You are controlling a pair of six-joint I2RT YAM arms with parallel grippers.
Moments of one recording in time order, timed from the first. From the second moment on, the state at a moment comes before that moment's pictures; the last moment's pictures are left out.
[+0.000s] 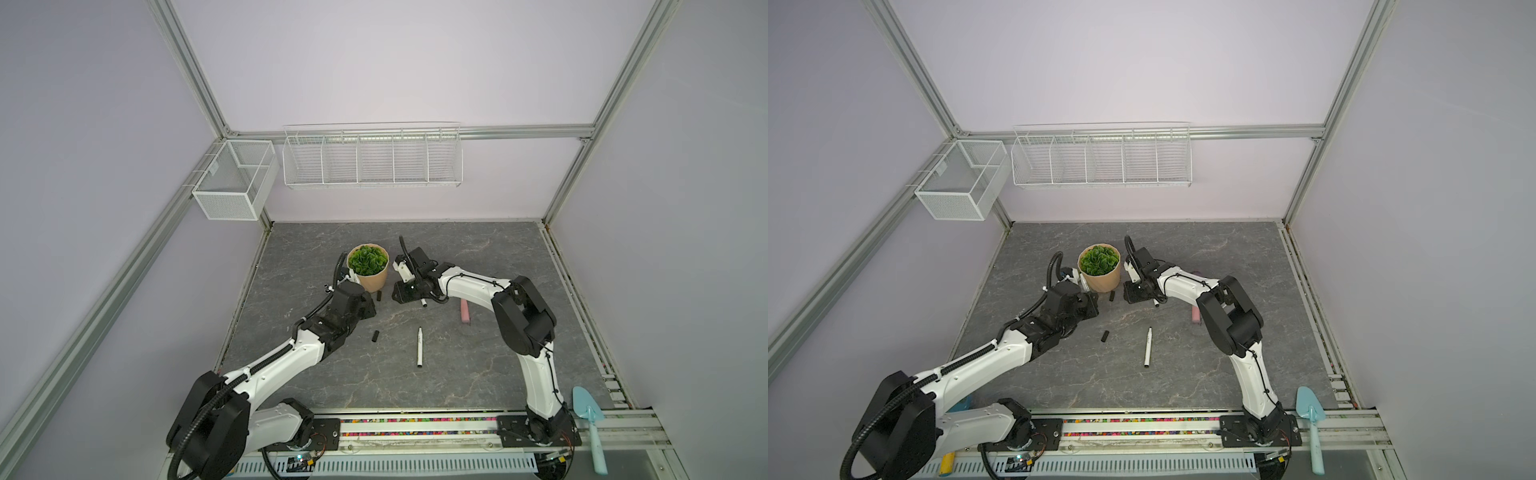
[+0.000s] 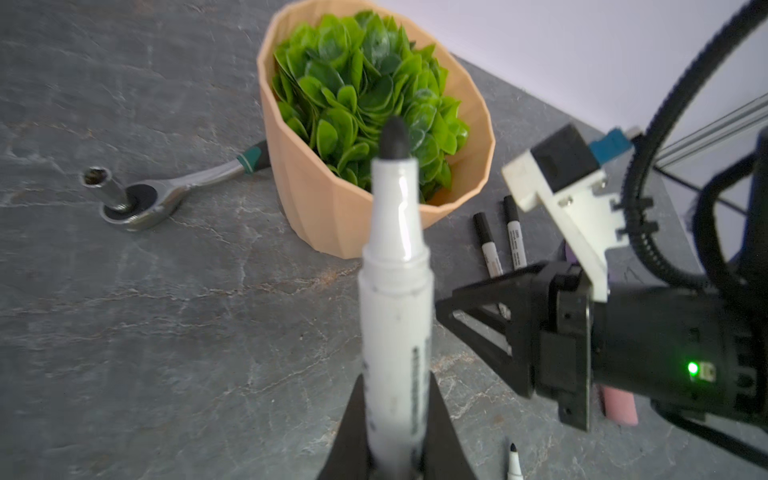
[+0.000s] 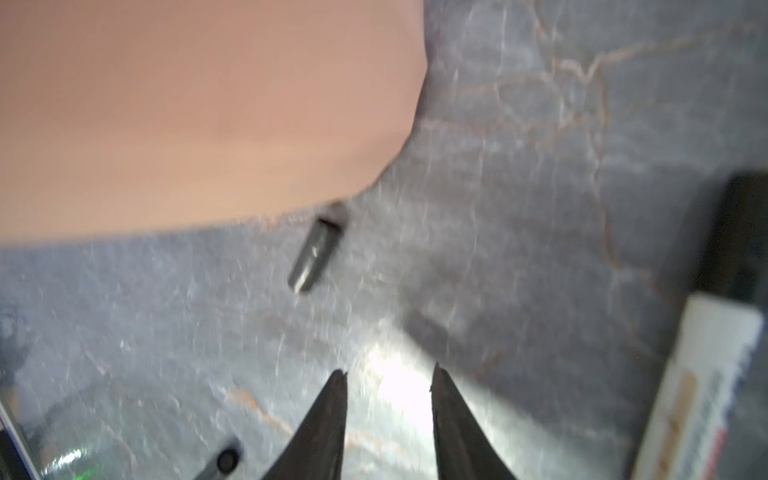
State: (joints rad) left arm -0.62 1.17 0.63 -0.05 -0.24 -0.67; right arm 0.71 2.09 1.50 -0.42 -0.25 0.35
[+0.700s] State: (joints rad) left arm -0.61 0.96 0.61 -0.22 -0.61 -0.76; right arm 0.97 2.03 1.46 -0.61 -0.33 0.15
